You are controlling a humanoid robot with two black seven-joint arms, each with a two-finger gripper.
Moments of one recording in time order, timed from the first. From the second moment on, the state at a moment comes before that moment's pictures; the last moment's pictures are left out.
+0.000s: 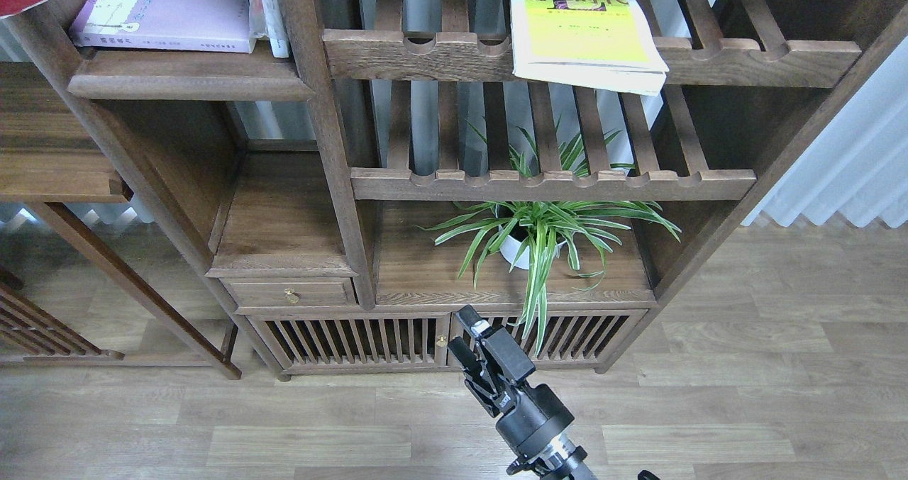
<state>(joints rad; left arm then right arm) -0.67 0.80 -1.57 -1.24 0.31 -0.49 0.49 -0.14 0.01 0.84 1.25 0.19 0.58 0.00</state>
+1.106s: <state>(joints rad) -1.02 0.39 -1.56 -0.89 0.64 -0.49 0.49 -0.15 0.01 0.84 1.25 0.19 0.58 0.00</state>
